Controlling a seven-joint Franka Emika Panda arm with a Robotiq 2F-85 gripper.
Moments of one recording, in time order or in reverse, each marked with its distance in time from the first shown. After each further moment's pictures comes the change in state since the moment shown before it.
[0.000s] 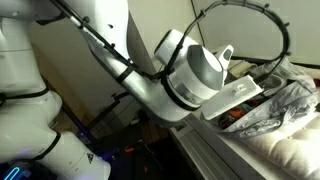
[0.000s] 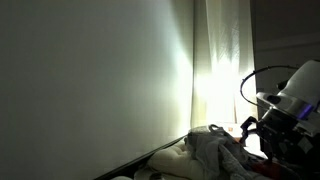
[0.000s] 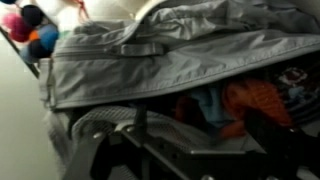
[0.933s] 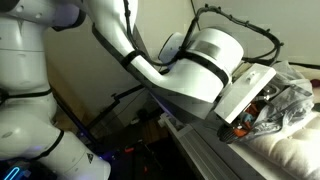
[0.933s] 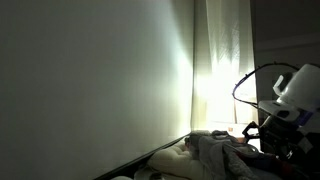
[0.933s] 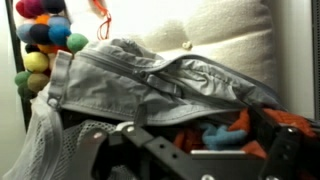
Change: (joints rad) arm 0.243 0.085 -0.267 0.153 -0.513 -0.065 0.136
